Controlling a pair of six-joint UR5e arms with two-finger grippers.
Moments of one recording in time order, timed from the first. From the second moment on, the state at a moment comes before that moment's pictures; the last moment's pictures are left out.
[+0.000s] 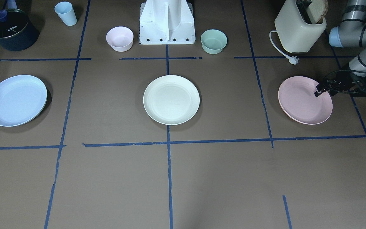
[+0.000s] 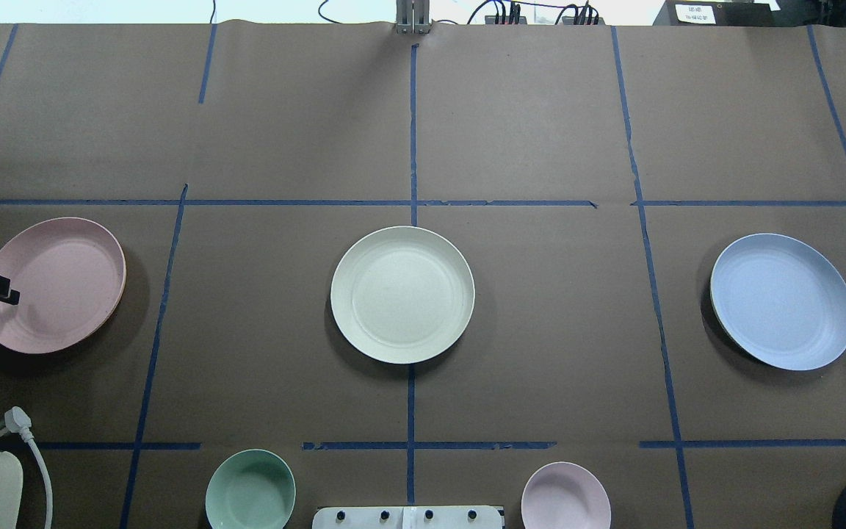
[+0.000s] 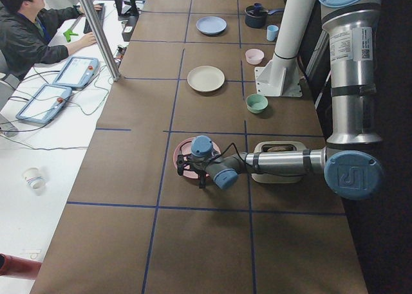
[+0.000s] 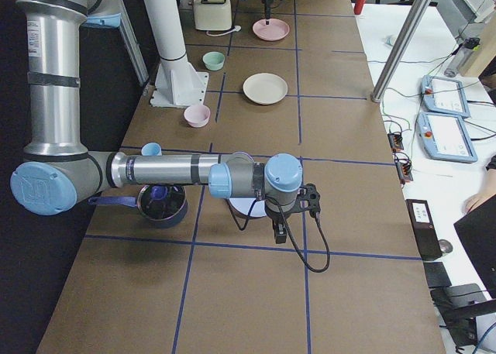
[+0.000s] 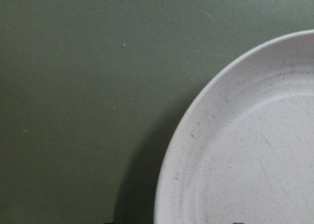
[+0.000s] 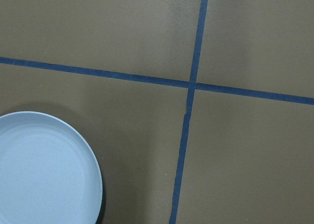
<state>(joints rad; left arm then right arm) -1.00 -1.44 -1.50 -2.42 -2.26 -0.92 1.57 -1.63 1.69 -1.57 2.40 -0.09</state>
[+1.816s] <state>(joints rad) -1.23 -1.47 -1.59 -2.29 -2.59 -0.92 1.57 -1.63 1.72 -1.57 2.40 -0.09</state>
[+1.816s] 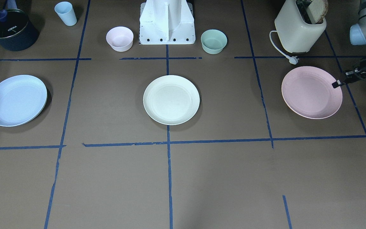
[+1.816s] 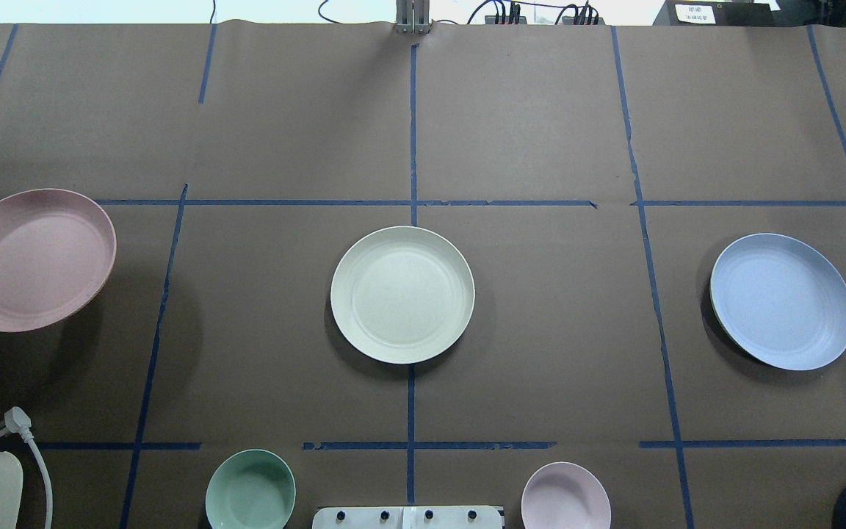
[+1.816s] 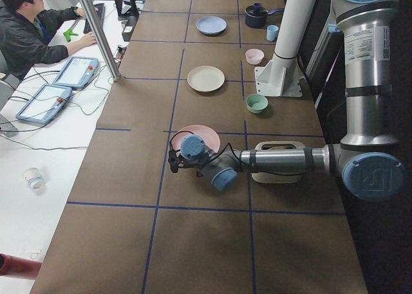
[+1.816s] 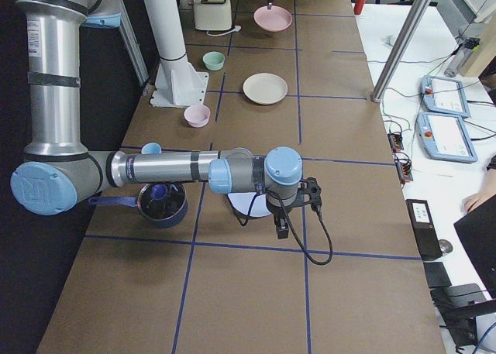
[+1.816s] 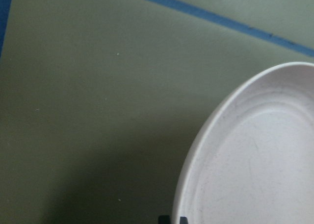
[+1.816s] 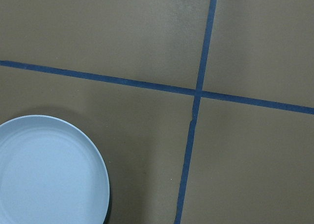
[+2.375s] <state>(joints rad) -1.08 -1.76 -1.76 -2.08 -2.52 -1.28 1.56 -1.62 1.72 -1.57 2.40 -0.09</state>
